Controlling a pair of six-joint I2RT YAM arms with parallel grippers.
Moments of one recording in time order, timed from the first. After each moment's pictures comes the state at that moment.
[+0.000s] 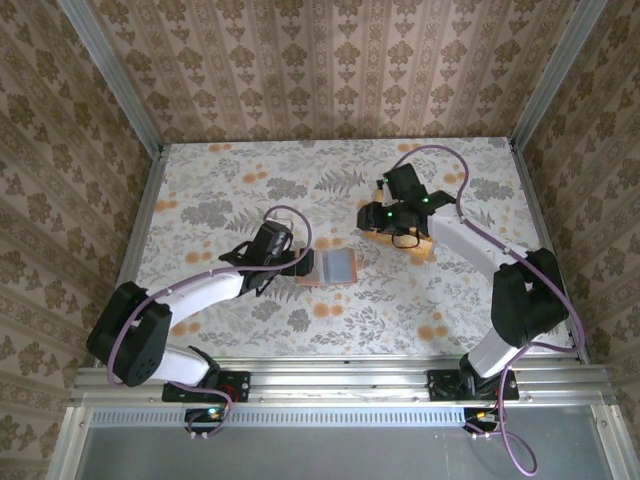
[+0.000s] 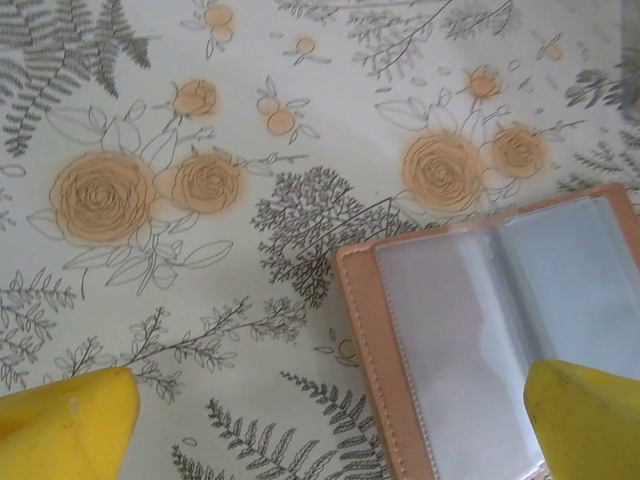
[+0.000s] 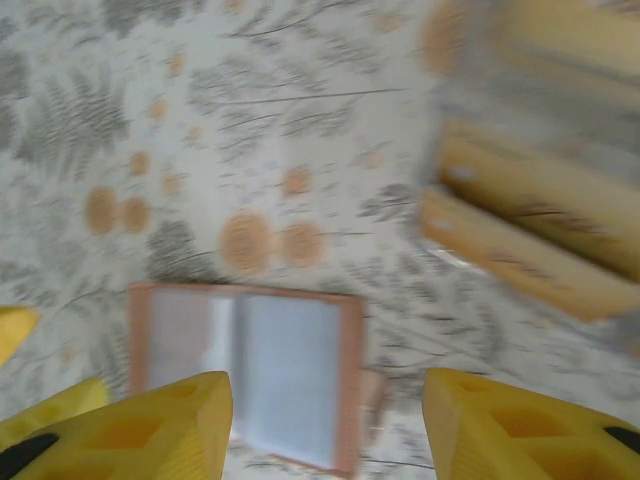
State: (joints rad) left arm -0.68 1.40 0.72 -0.18 -0.13 -0.42; right arm 0.38 1.62 1.23 -0.58 -0.17 0.47
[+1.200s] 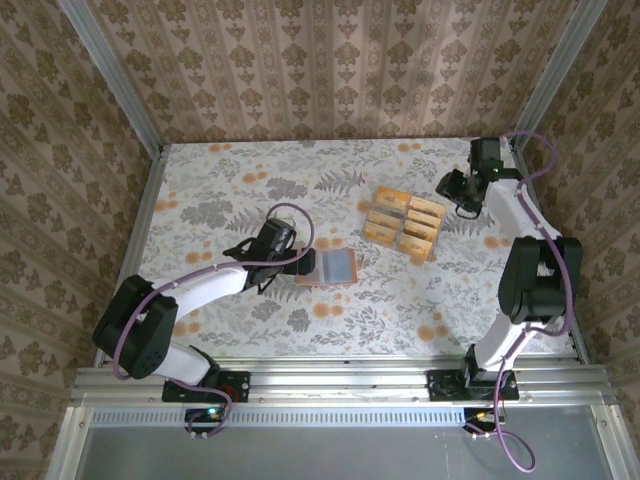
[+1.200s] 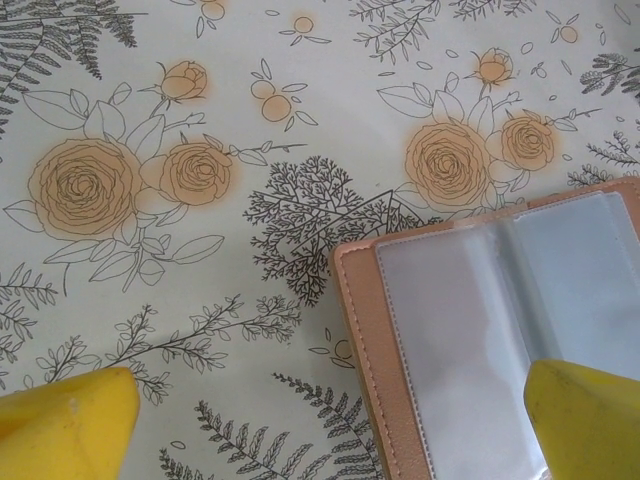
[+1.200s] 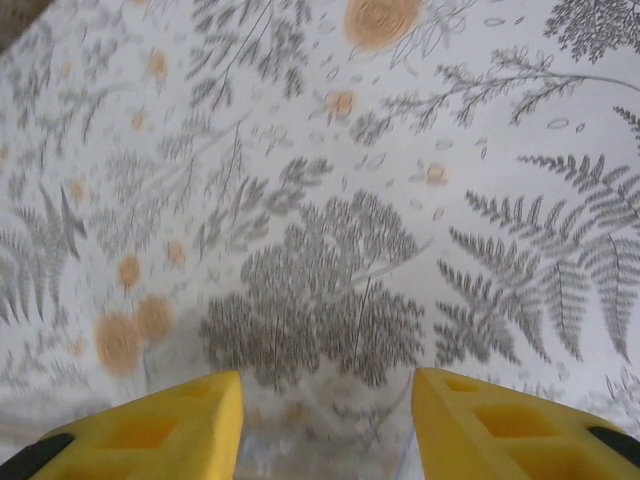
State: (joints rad) left arm -0.68 1.44 0.76 -0.21 -0.11 -0.43; right arm -0.12 1.76 1.40 -0.61 -0.14 0.52
